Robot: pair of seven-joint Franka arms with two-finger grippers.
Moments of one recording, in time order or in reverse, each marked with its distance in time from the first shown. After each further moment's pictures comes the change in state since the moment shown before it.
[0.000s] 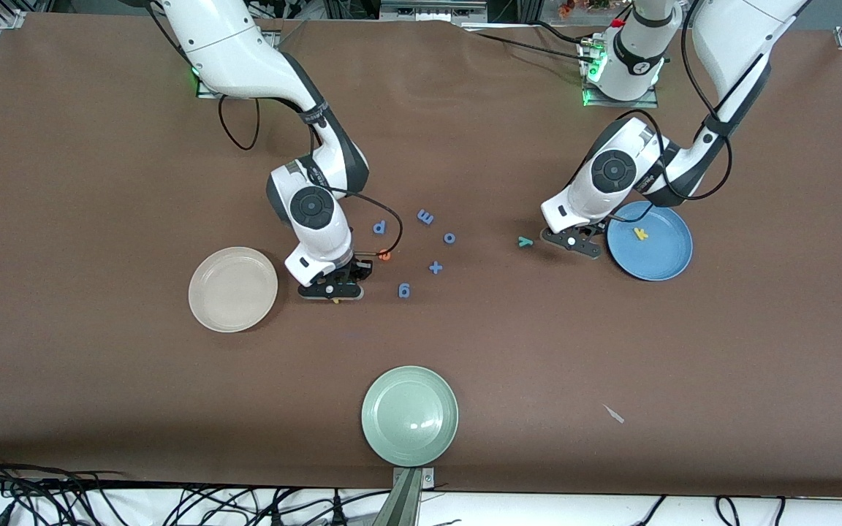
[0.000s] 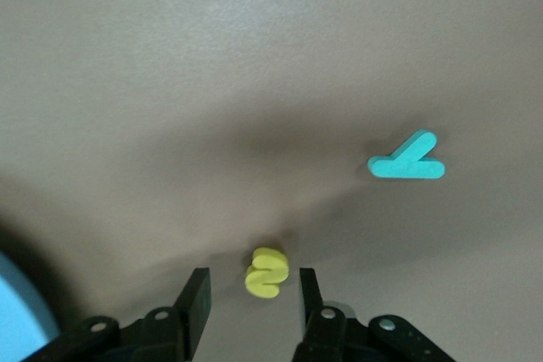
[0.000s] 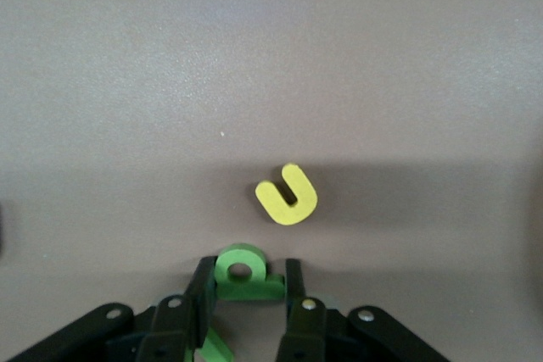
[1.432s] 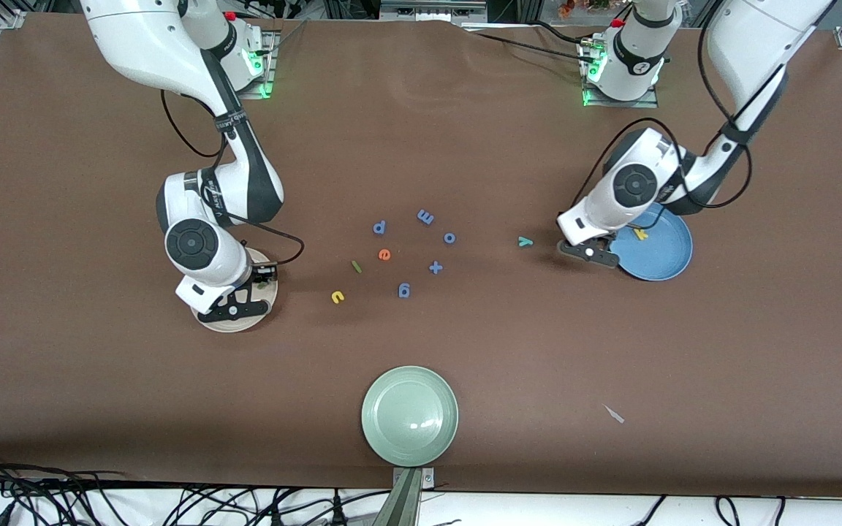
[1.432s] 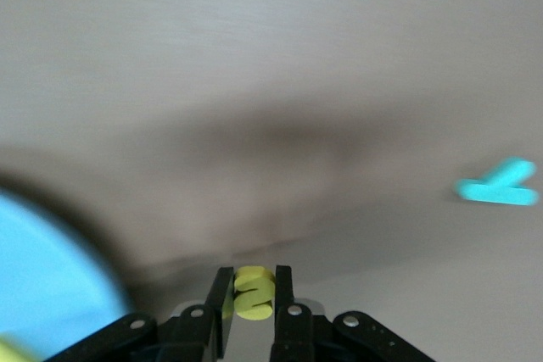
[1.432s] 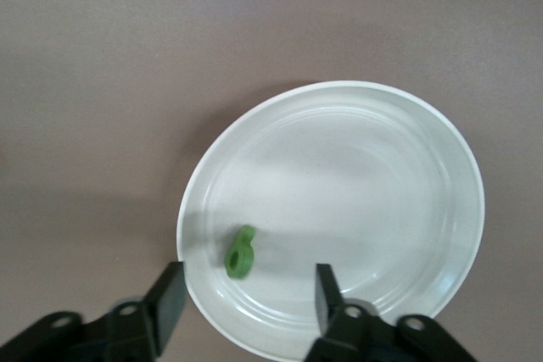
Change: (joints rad) left arm 0.097 -0.004 0.004 0.033 0.001 -0.058 0.024; right arm -0.139 -0.136 -0.141 0.005 0.000 -0.338 -0.458
